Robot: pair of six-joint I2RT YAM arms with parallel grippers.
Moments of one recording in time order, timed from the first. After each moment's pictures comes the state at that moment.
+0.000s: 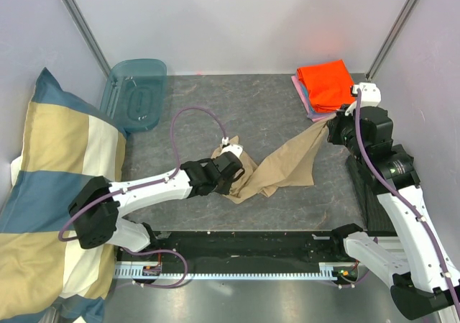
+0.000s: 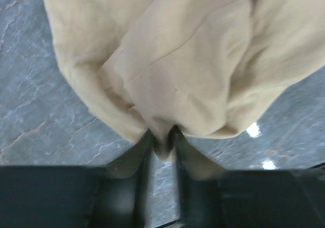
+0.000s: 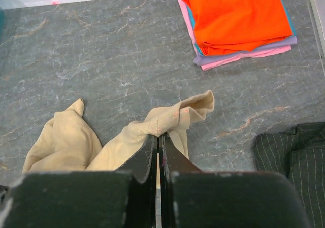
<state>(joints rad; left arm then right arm) -1.00 1.42 0.92 -0.49 -0.34 -0.44 0.29 0.89 1.19 -0.66 0.20 0.25</state>
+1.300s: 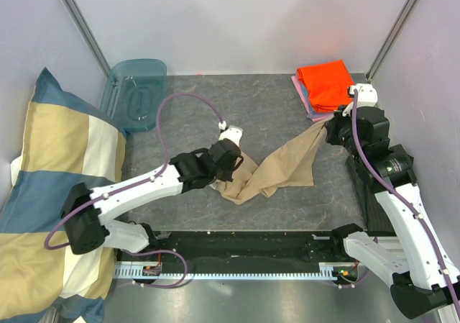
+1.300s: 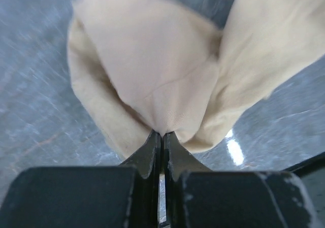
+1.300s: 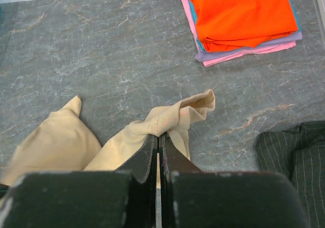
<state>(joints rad) -1.00 1.38 1.01 -0.53 -0.37 -0.47 0.29 0.90 1.16 -0.65 0.19 0.25</state>
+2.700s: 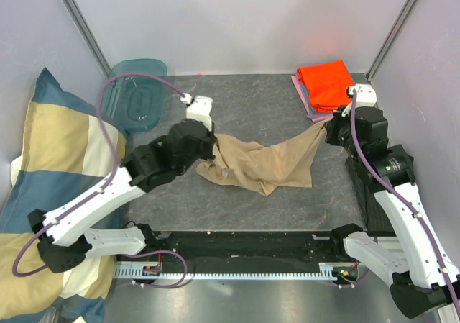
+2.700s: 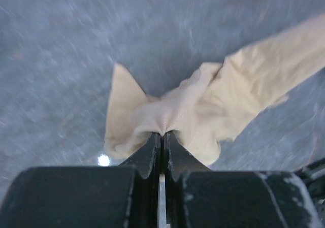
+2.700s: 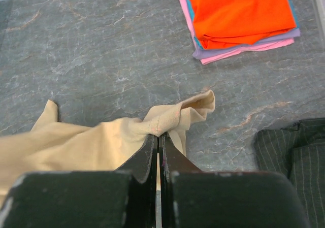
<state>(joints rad) -0.96 1.14 1.26 -0.67 -0.49 -0.41 0.29 0.90 1.15 -0.65 0.19 0.25</state>
